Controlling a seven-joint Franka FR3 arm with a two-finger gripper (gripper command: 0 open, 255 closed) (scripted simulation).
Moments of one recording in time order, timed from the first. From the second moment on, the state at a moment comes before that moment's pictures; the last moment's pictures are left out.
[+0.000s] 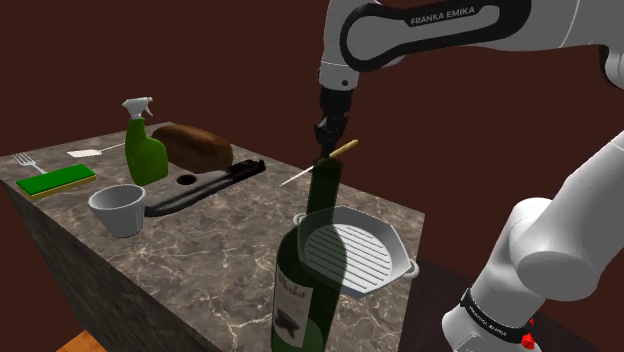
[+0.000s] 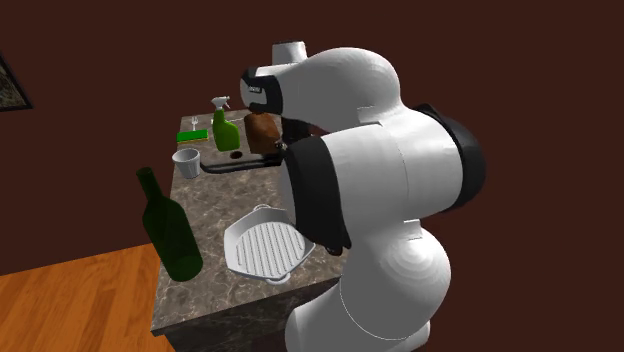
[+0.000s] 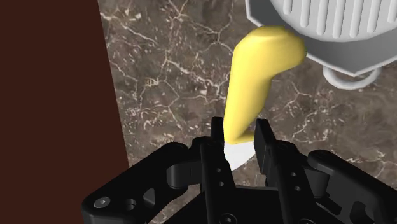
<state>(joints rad) 0.18 -0.24 0.08 -2.08 -0.03 1.84 0.05</state>
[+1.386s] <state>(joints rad) 0.40 0.08 0.36 -1.71 -0.07 1.76 0.56</state>
